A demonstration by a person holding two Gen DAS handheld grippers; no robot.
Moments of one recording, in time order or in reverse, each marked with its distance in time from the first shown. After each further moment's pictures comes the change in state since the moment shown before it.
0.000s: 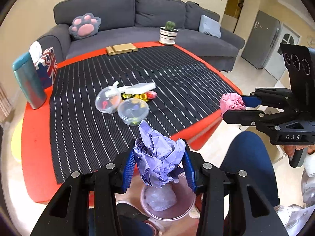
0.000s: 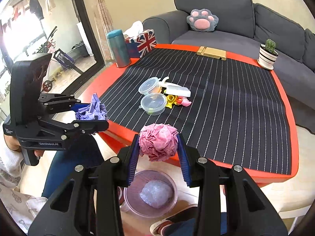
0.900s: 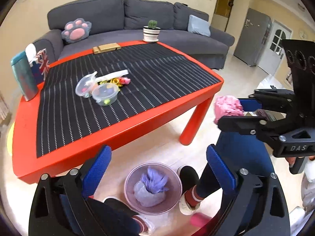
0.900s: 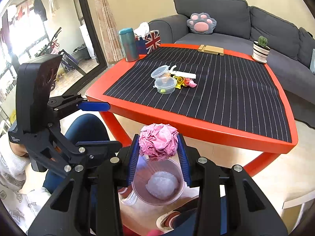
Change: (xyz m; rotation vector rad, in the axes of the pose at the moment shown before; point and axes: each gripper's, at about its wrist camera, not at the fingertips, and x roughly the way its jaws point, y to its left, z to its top) left arm -0.008 -0.055 -0.051 0.031 -0.037 -0.010; right arm -0.037 0.031 -0.067 0.006 -0.045 -0.010
